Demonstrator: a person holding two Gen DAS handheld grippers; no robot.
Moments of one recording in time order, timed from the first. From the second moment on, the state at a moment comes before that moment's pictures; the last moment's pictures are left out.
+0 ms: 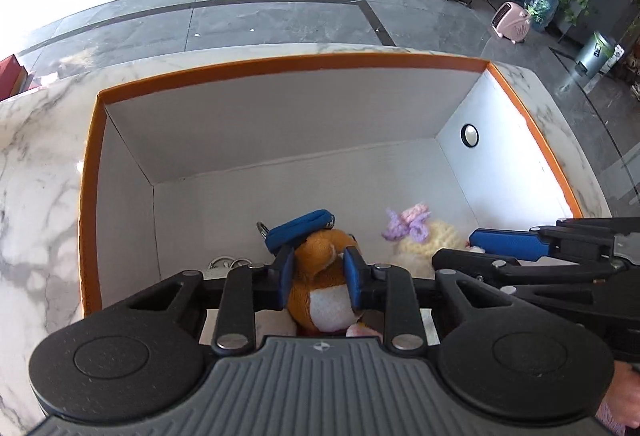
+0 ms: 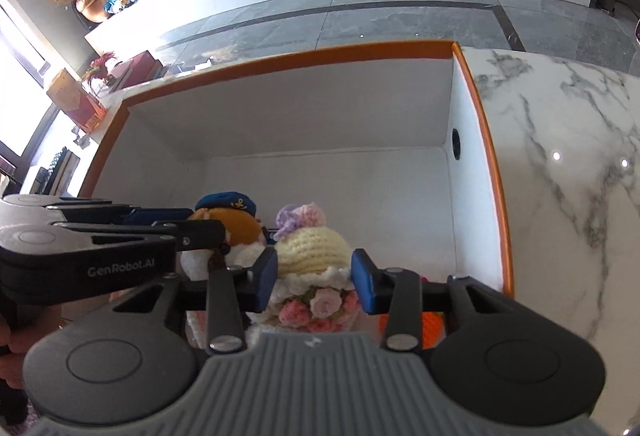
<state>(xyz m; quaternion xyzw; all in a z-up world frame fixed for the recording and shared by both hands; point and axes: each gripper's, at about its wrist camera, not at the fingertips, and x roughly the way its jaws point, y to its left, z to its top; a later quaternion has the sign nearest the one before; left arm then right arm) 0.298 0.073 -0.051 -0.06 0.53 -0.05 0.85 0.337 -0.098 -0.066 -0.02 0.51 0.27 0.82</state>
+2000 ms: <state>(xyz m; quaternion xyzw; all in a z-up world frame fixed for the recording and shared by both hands) 0.186 -0.045 -0.093 -0.22 0.51 -0.07 0.83 0.207 -0.250 -0.074 0.02 0.48 0.14 0.86</state>
